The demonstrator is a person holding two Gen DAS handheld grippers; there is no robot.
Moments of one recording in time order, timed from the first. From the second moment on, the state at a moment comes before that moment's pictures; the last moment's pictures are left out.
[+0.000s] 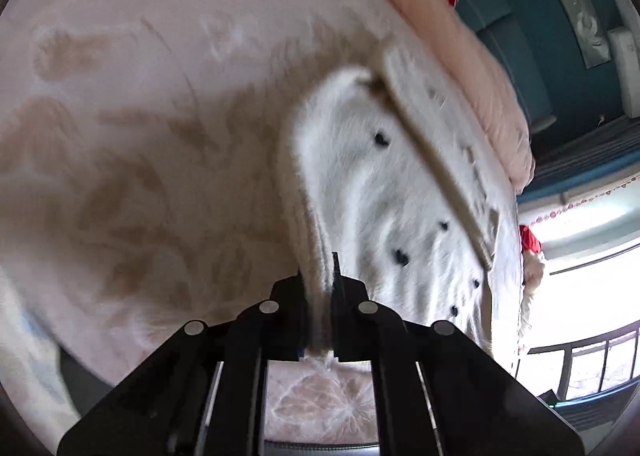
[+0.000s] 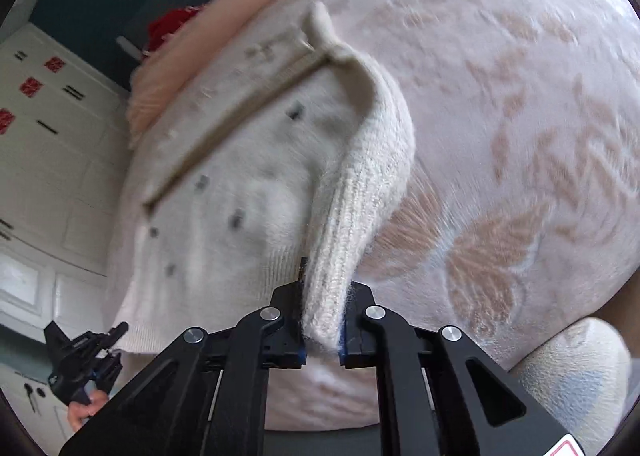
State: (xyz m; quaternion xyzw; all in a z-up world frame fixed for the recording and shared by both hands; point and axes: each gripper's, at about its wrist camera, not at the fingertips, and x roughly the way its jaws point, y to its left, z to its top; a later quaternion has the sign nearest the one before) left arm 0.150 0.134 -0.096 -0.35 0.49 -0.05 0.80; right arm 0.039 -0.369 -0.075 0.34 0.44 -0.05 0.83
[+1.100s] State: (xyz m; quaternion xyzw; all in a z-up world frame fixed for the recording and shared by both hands) left arm 0.124 0.117 0.037 -0.18 0.41 -0.15 0.88; right arm 0.027 -0.379 0.035 0.22 0.42 0.00 0.88
